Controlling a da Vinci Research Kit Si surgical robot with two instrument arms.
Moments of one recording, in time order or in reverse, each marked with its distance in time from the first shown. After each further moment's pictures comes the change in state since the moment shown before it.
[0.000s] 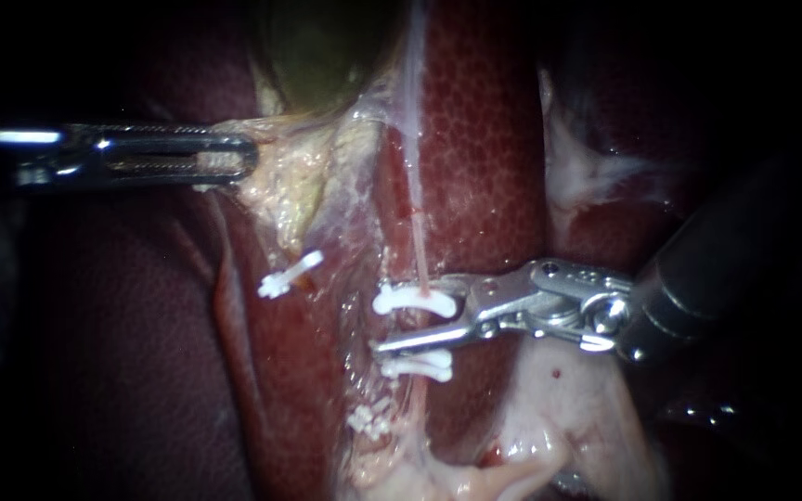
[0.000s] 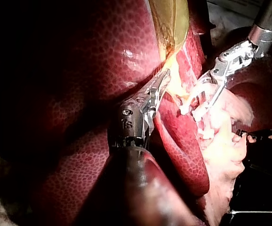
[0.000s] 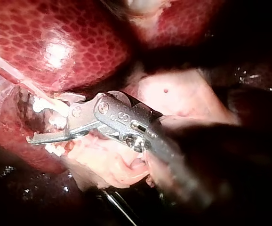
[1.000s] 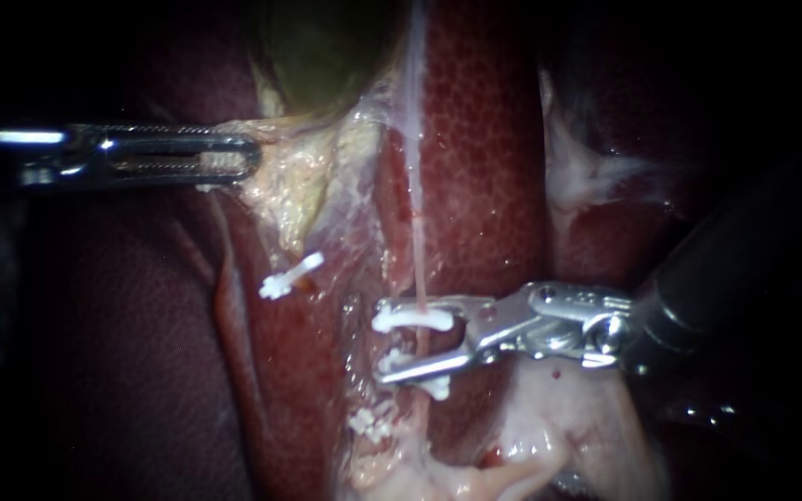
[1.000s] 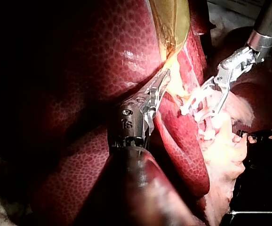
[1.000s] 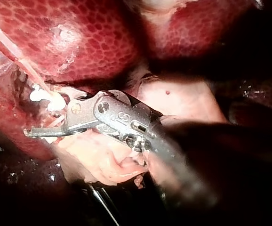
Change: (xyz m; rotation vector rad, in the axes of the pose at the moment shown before) right arm -0.003 -0.002 0.003 0.121 -0.031 -0.045; left arm 0.000 0.000 0.000 -0.001 -0.001 0.002
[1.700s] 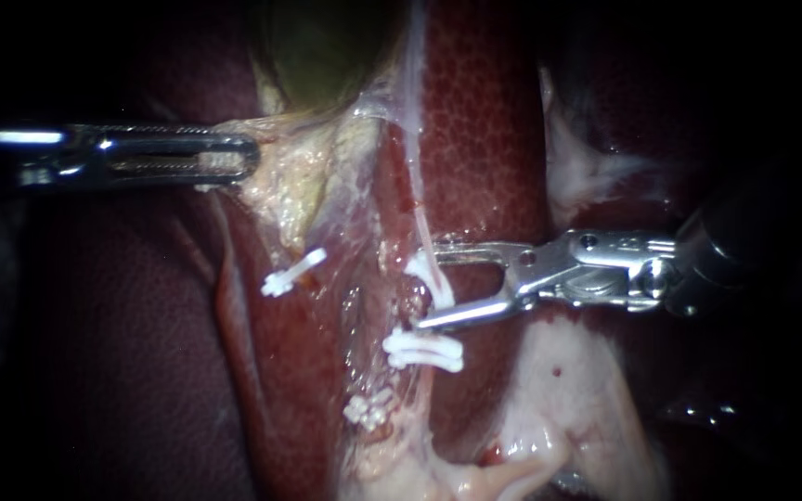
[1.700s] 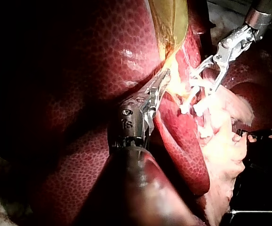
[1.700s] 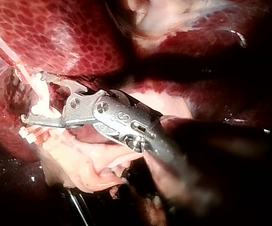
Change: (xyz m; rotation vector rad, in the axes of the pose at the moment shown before) right arm 0.005 0.003 -0.007 -0.149 0.025 -0.075; left arm 0.000 0.000 0.000 0.001 0.000 0.000
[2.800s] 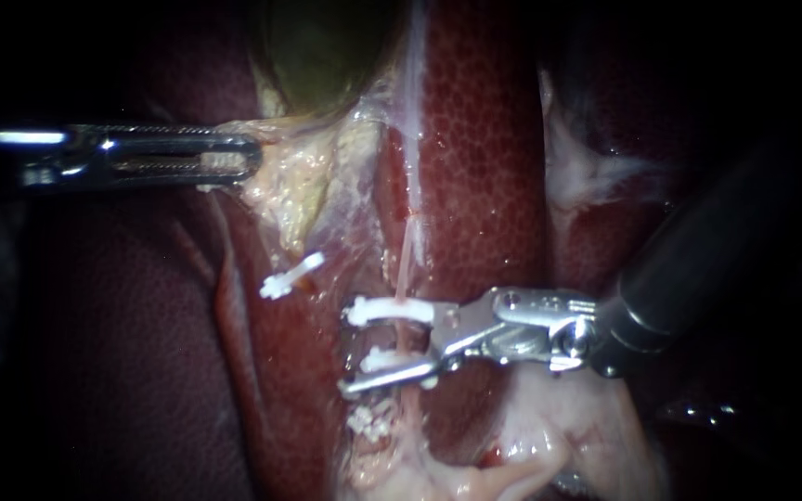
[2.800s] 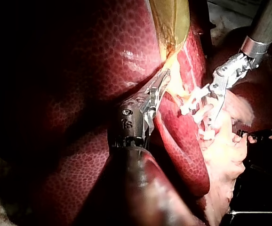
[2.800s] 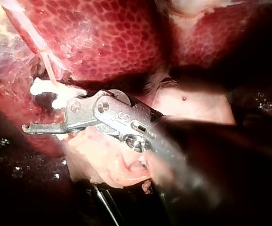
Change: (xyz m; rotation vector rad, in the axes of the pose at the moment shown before) right arm -0.003 -0.003 0.008 0.106 -0.008 0.059; left arm 0.000 0.000 0.000 -0.001 0.000 0.000
